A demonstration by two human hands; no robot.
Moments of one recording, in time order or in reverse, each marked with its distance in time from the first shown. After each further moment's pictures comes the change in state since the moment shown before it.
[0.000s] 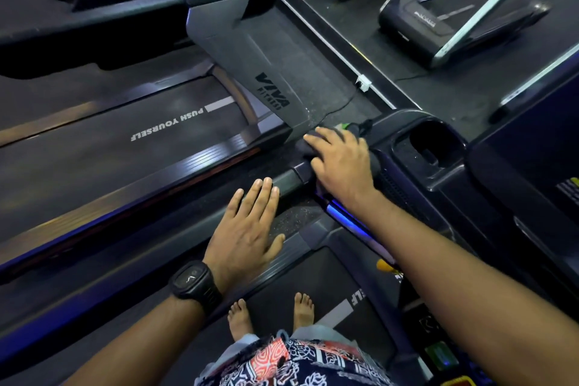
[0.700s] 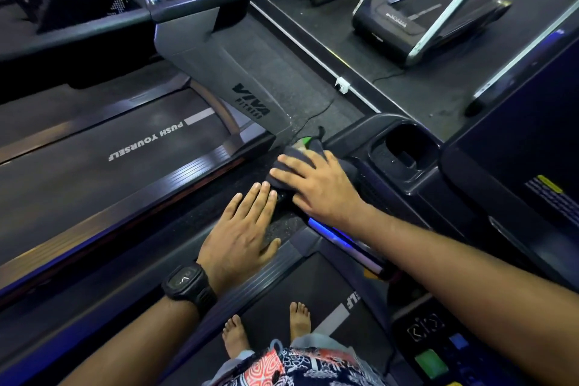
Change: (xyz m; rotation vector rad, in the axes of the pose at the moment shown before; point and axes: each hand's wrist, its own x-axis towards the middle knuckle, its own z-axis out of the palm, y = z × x) left_hand 0.039 0.000 -0.001 -0.004 -0.007 0.130; right_hand -0.019 0.022 0.007 -0.104 -0.011 -0.363
